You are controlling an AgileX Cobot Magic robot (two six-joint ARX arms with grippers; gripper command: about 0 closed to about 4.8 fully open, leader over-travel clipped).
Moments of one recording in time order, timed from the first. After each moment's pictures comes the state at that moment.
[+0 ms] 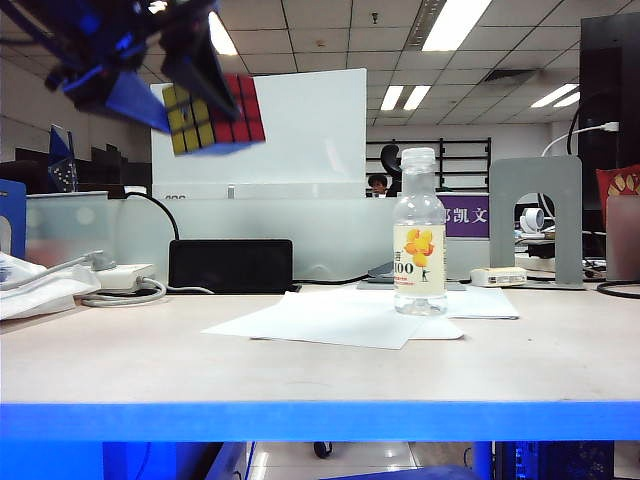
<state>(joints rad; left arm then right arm) -0.52 1.24 0.89 -0.09 0.07 -0.08 -0.02 1.34 1.27 0.94 -0.87 1.45</state>
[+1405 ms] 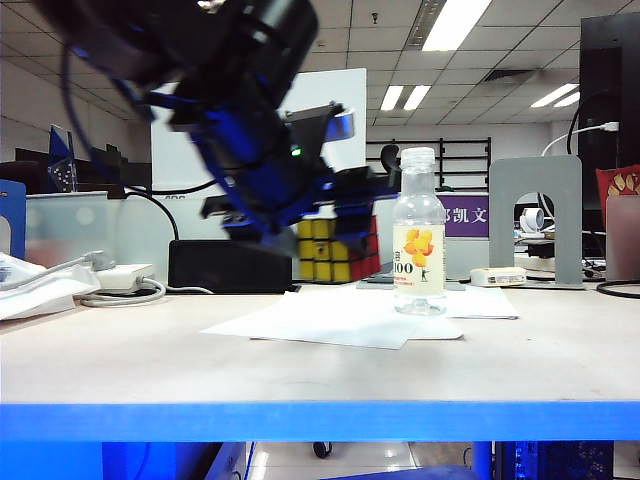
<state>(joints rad) -0.80 1.79 1.02 0.24 -0.27 -0.20 -0.14 0.90 1.27 -0.46 -0.46 0.36</state>
